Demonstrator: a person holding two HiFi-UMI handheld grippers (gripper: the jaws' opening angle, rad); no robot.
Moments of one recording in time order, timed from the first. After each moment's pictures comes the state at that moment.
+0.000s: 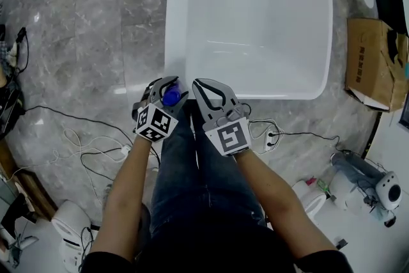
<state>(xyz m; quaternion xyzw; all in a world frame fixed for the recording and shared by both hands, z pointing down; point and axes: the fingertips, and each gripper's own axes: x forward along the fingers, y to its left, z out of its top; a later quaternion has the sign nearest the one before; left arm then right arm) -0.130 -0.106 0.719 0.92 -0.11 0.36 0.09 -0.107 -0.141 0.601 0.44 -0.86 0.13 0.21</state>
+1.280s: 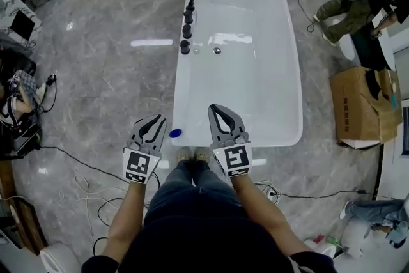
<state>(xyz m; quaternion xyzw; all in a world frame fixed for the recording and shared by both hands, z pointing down) -0.184 -0.172 0.451 0.92 -0.34 0.20 0.03 -0.048 -0.174 0.411 0.57 -0.81 0.05 0.11</state>
